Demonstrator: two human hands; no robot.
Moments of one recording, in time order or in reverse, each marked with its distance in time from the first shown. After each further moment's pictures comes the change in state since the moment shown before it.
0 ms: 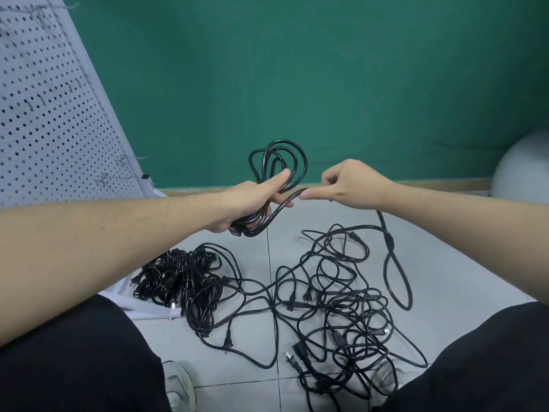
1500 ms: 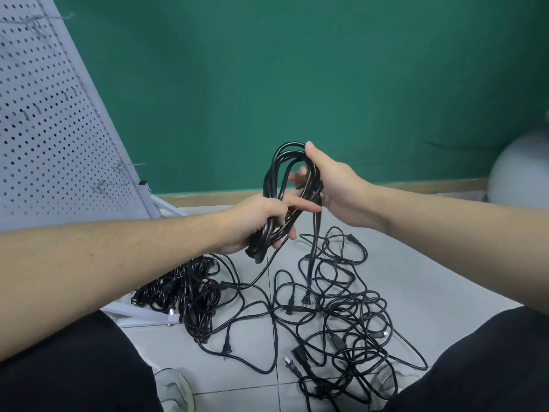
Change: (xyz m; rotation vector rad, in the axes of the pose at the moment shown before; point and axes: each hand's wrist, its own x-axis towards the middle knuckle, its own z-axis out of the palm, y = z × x) left_hand -0.017 -0.002 0.023 -0.340 -0.253 0.260; right_hand 0.010 -0.023 0.023 0.968 0.056 0.231
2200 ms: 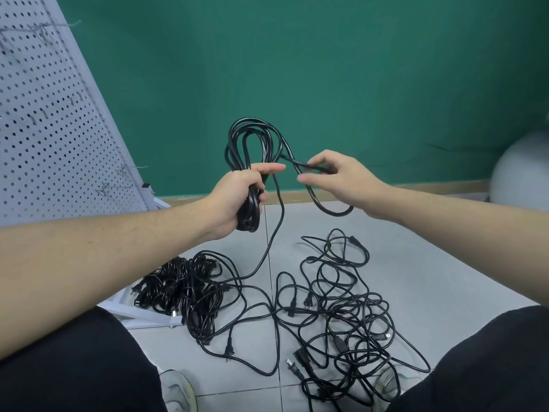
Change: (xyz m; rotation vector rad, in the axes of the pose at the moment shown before) left_hand 0.012 0.005 -0.028 -0.312 0.397 0.090; right_hand 0.005 0.001 -0.031 -0.535 0.021 -0.304
